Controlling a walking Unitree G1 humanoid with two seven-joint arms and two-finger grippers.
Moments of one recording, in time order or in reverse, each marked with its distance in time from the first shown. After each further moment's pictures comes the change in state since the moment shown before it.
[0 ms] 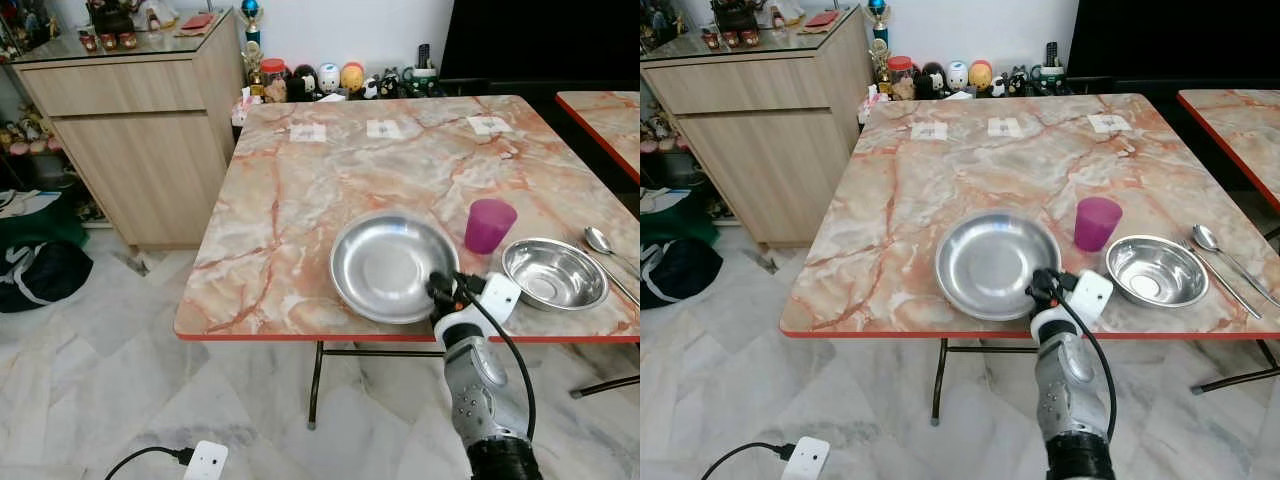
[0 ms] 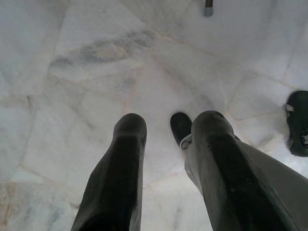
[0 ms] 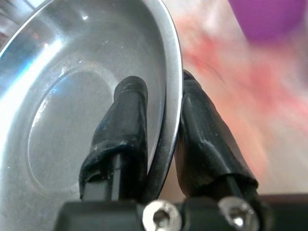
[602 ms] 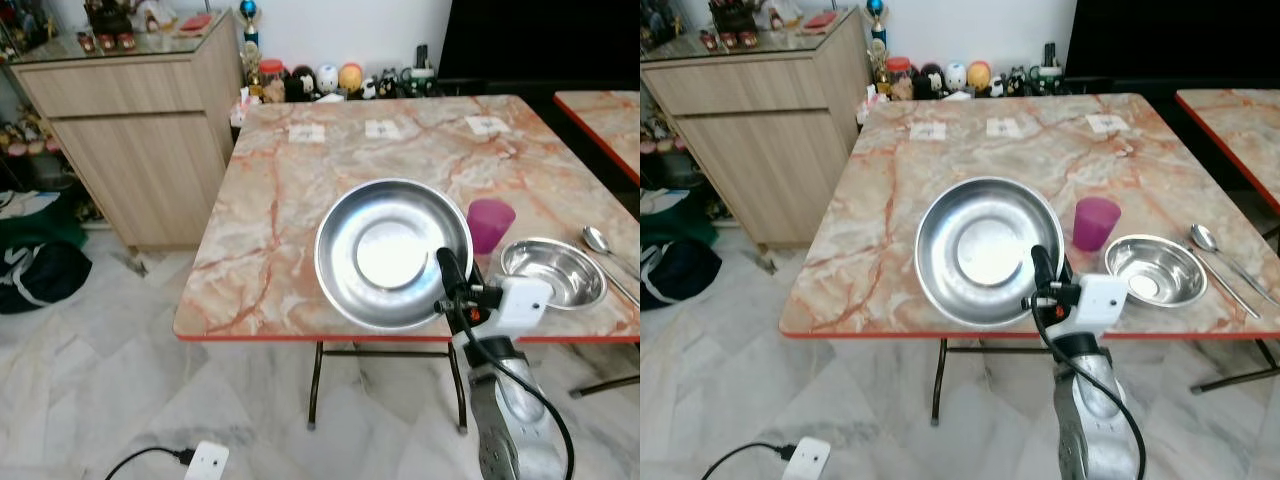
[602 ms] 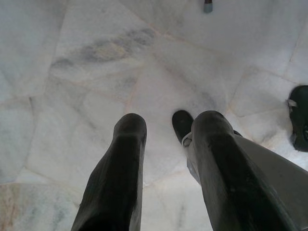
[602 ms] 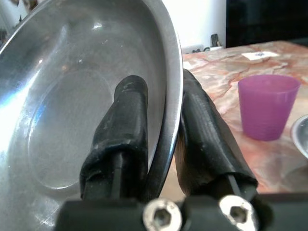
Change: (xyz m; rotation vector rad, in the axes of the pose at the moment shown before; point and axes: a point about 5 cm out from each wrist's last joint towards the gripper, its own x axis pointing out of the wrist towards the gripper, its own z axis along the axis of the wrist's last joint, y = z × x) left arm 0.000 0.000 -0.002 0.022 0.006 -0.004; right arm -0.056 0.007 0.019 -0.403 -0.137 0.207
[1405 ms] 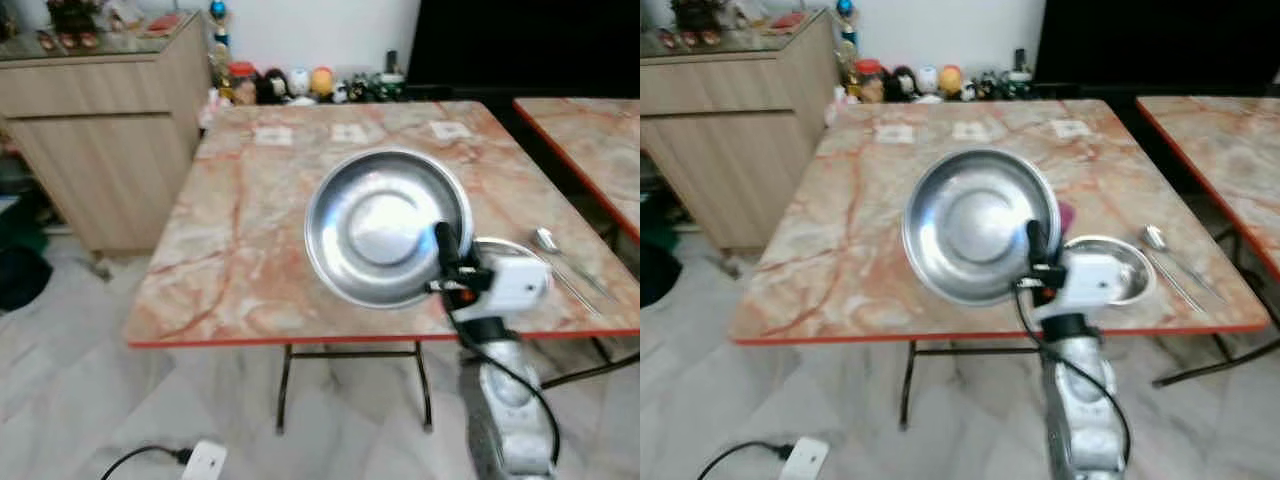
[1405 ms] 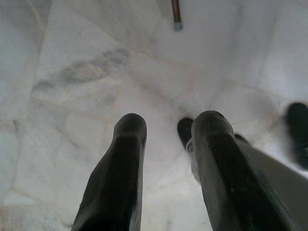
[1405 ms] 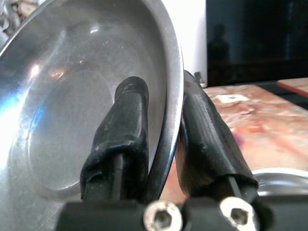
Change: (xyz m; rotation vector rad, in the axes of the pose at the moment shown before) left arm 0.000 0.004 0.002 0.018 -0.002 0.008; right arm 0.025 0.022 0.025 -0.011 -0.121 0.006
